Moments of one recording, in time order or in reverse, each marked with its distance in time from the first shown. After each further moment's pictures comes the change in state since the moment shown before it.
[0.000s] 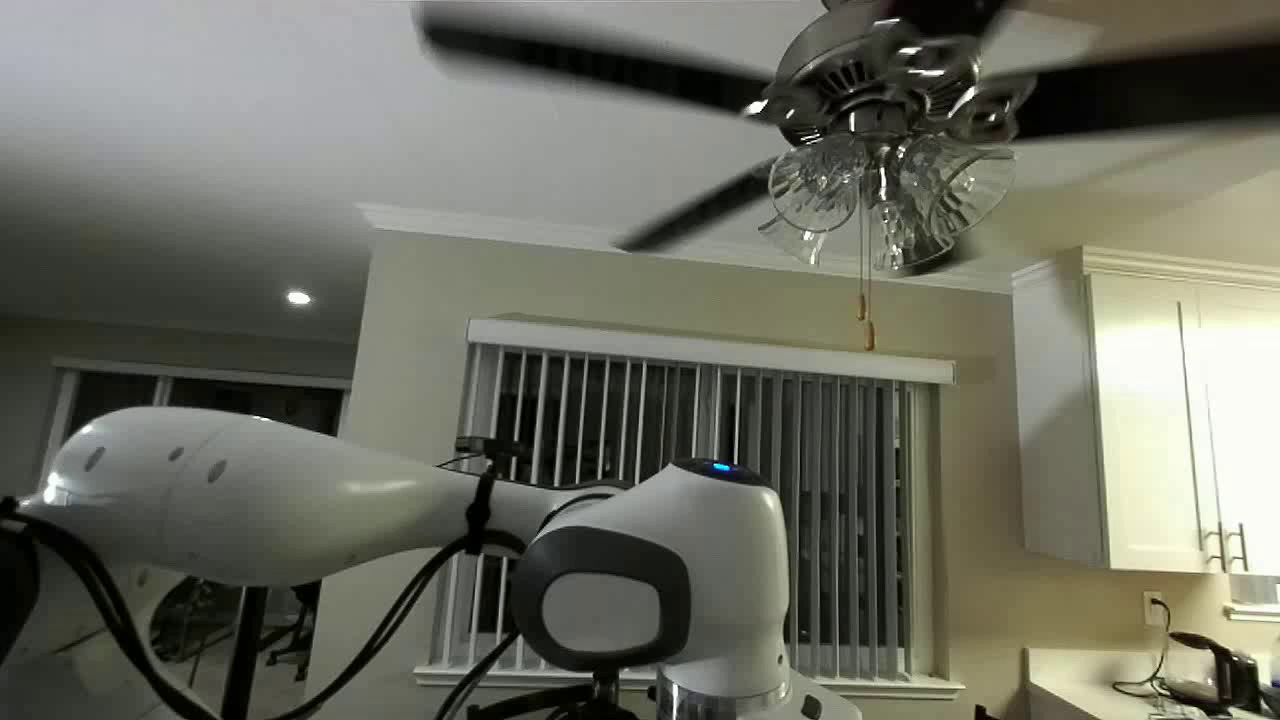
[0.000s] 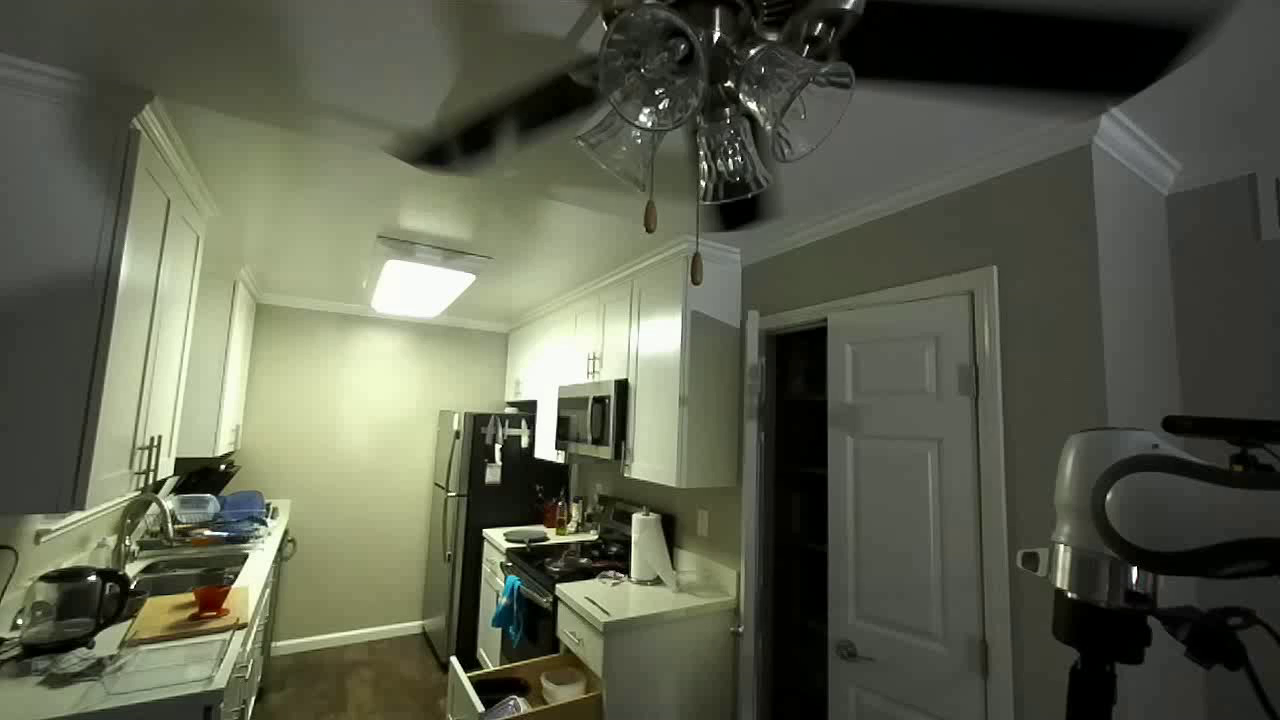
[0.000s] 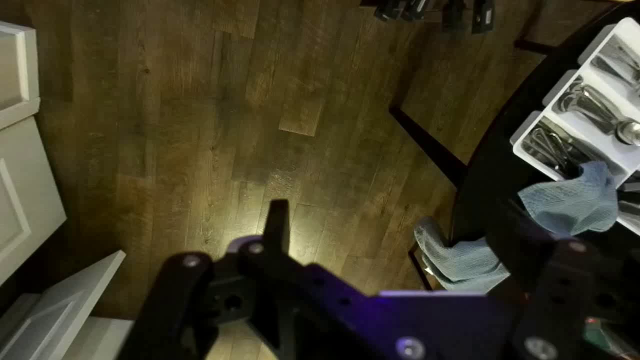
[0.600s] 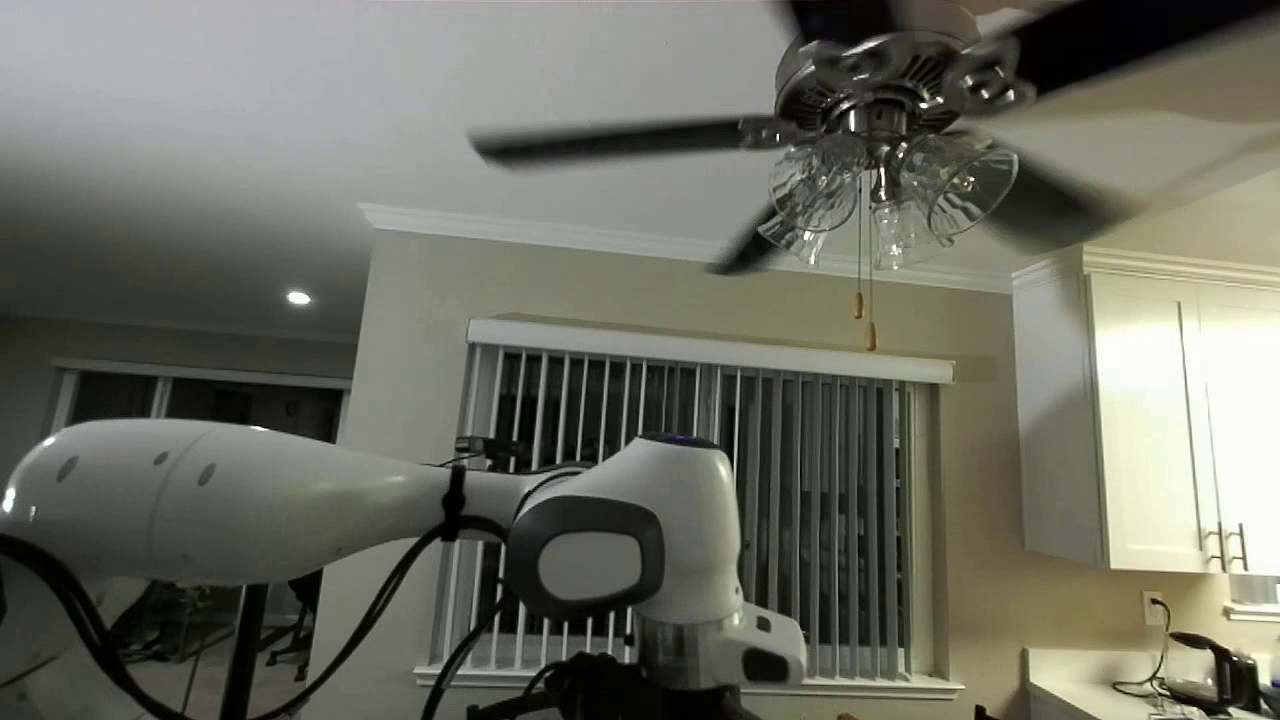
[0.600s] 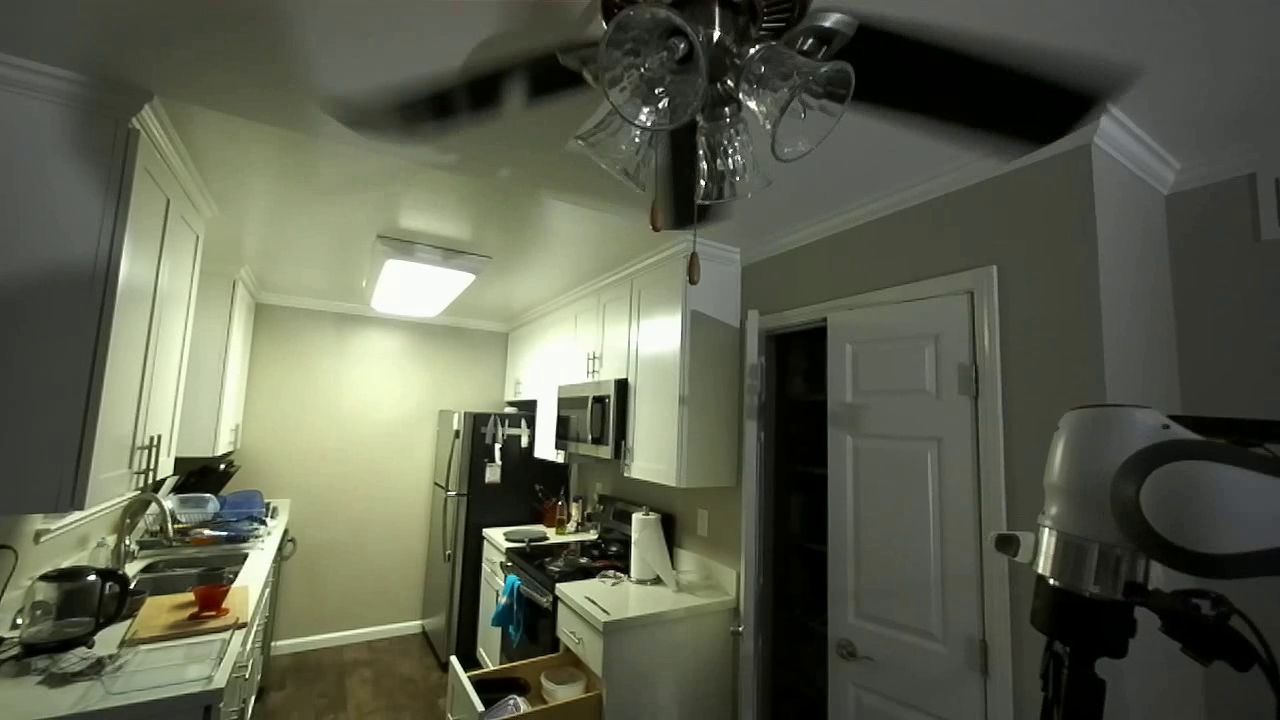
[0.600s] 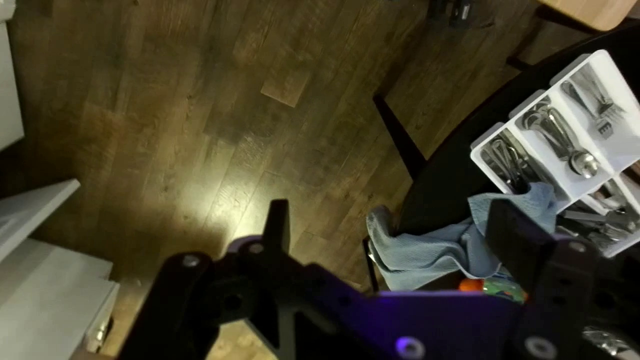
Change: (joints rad) arm 0.112 -0.093 0.086 -0.020 0.041 0.000 -0.049
